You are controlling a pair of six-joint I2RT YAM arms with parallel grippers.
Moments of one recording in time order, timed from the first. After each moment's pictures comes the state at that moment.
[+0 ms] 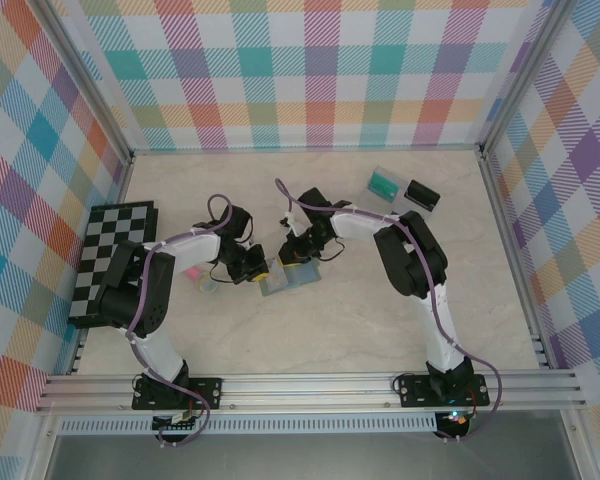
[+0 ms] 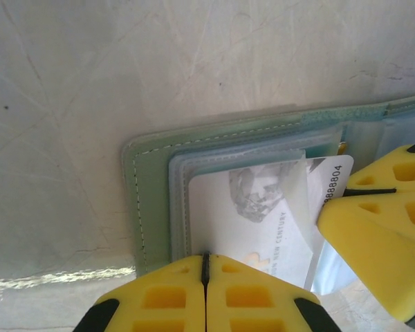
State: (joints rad) left arm -0.36 1.76 1.00 -0.54 0.40 -0.74; right arm 0.64 2.25 1.60 -0.56 -0.75 0.30
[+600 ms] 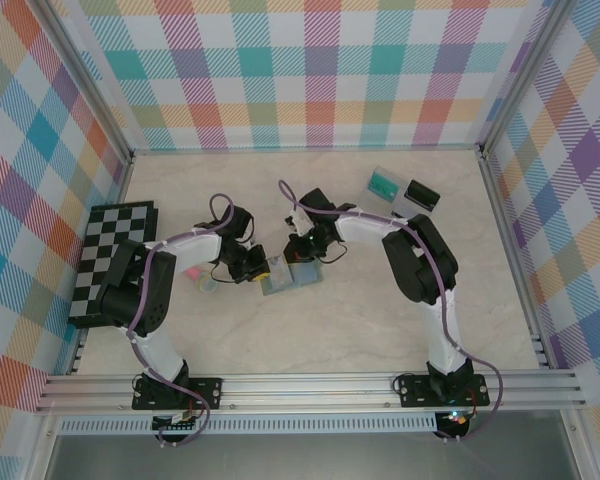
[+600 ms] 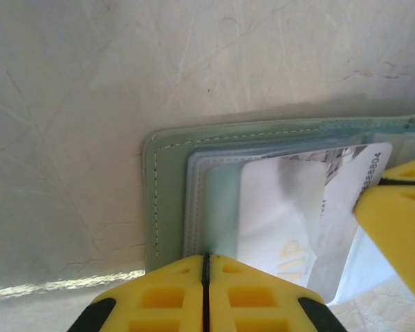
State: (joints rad) left arm -0.36 1.76 1.00 -0.53 0.39 -0.71; right arm 0.64 2.15 1.50 -0.51 -0.57 0.37
